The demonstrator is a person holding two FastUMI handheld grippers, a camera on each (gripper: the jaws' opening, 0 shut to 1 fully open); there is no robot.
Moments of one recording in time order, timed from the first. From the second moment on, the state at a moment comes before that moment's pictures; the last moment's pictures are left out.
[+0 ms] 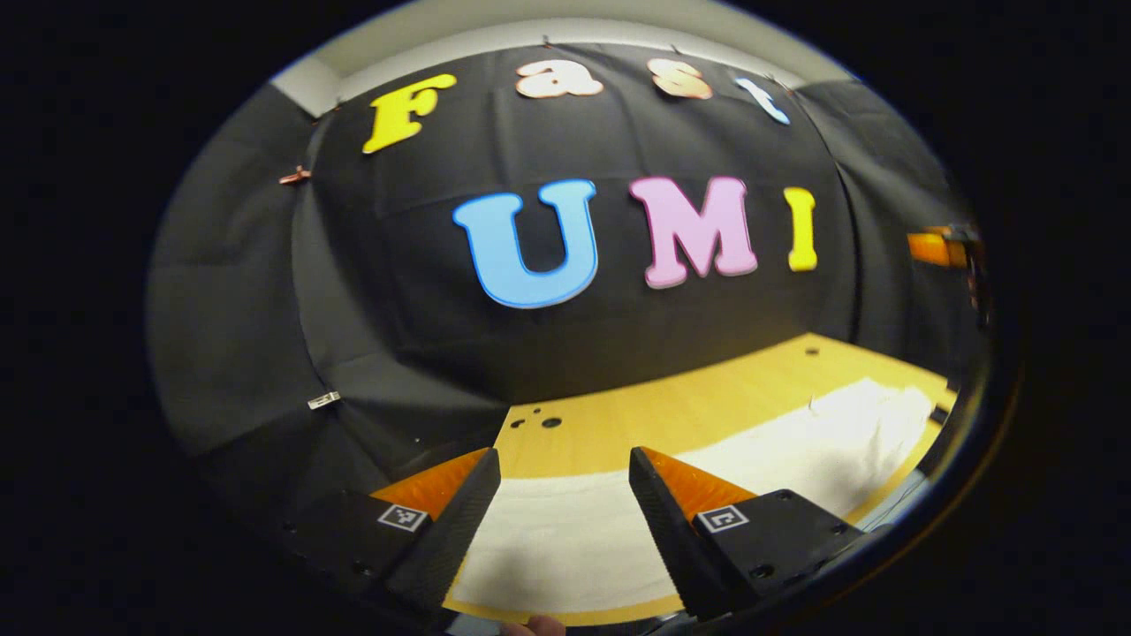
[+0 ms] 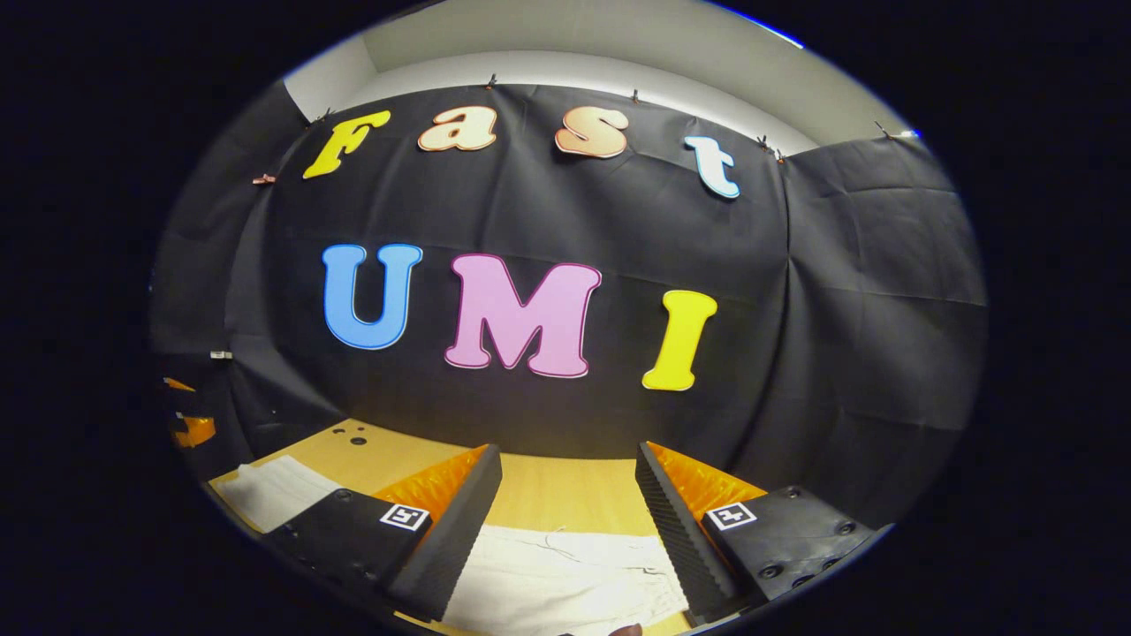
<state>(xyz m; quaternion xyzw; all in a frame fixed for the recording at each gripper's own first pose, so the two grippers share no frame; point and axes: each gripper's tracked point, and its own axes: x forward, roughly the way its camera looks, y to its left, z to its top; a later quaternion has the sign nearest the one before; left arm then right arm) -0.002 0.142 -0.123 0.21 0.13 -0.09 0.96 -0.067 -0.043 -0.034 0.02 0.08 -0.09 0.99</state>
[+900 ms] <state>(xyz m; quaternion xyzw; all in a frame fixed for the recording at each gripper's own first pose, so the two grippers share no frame) -0.052 0.254 -0.334 0.61 0.28 -0.28 0.69 -0.142 -0.117 -0.145 -0.19 0.22 -0.09 0.95</state>
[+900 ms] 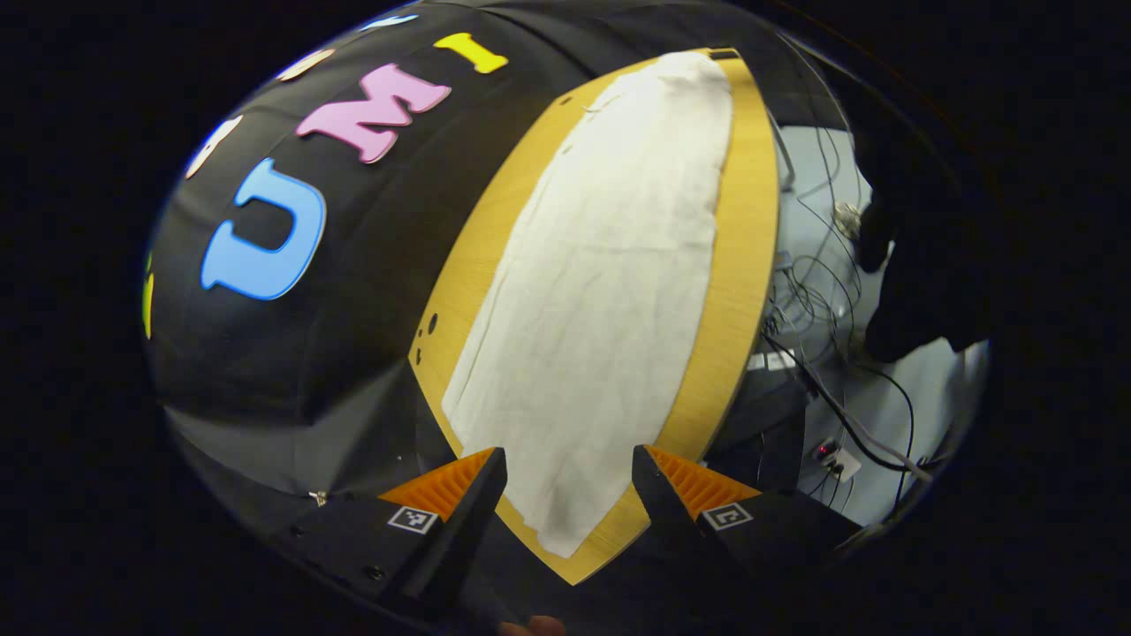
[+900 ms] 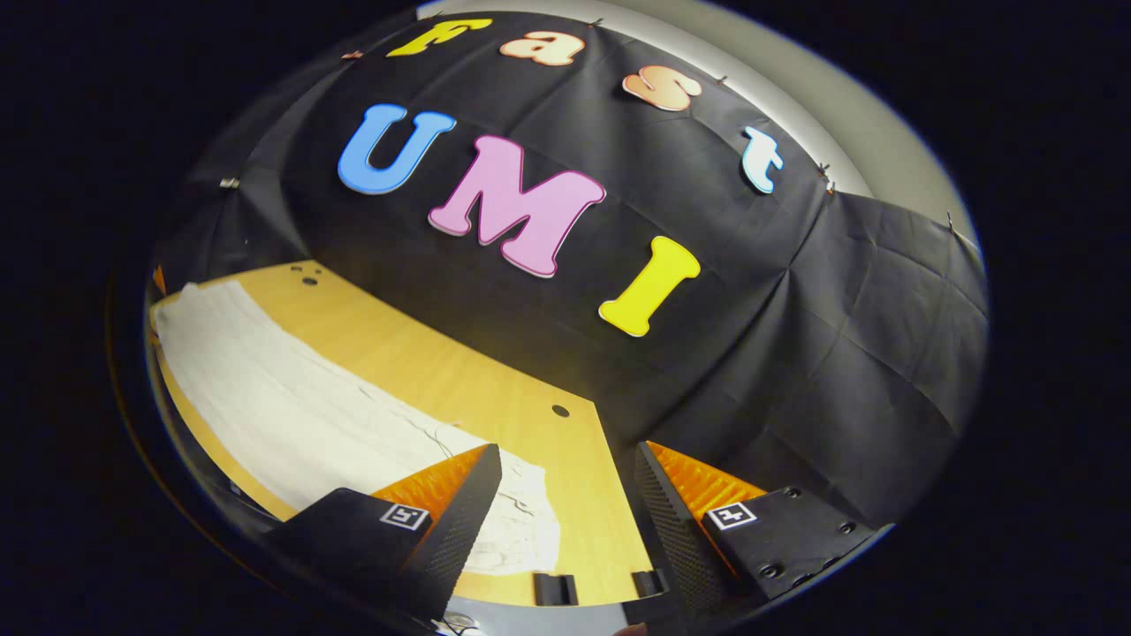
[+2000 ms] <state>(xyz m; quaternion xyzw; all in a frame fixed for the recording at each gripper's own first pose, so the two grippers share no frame) 0.027 0.271 -0.386 0.68 0.34 -0.30 0.58 -0.194 -0.113 -0.318 -0.39 0.36 0.12 0.84</state>
